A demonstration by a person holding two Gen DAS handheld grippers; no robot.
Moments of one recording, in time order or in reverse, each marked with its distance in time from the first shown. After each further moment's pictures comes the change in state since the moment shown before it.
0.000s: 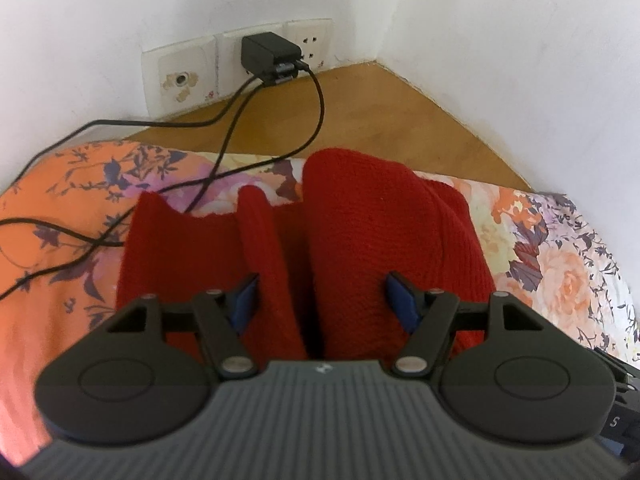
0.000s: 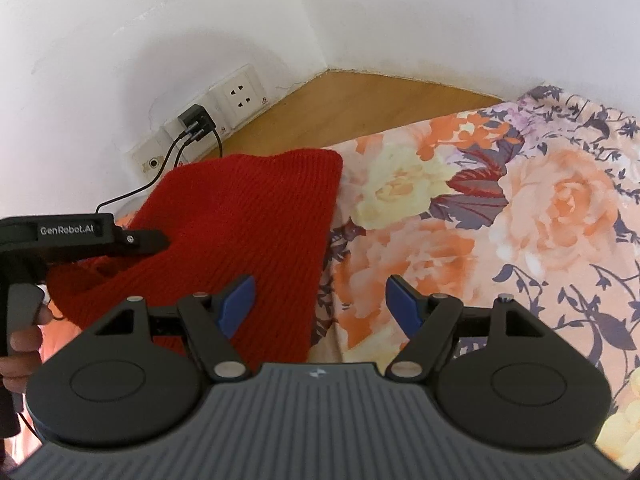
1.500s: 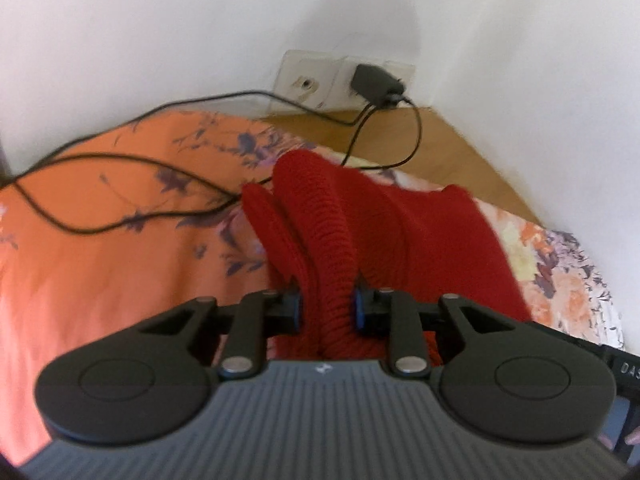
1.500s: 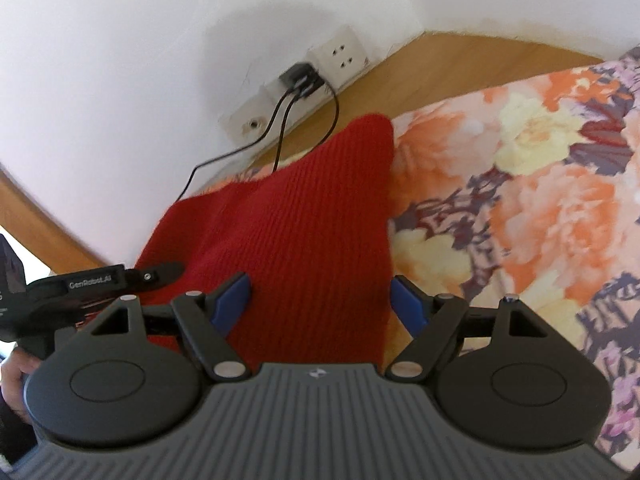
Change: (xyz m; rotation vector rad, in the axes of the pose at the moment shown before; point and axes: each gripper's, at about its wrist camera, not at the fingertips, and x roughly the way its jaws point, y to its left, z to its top) left arm -0.060 0.114 -0.057 -0.153 -0.125 -0.021; right arm 0.020 0.064 -0.036 -0.014 0.075 0.242
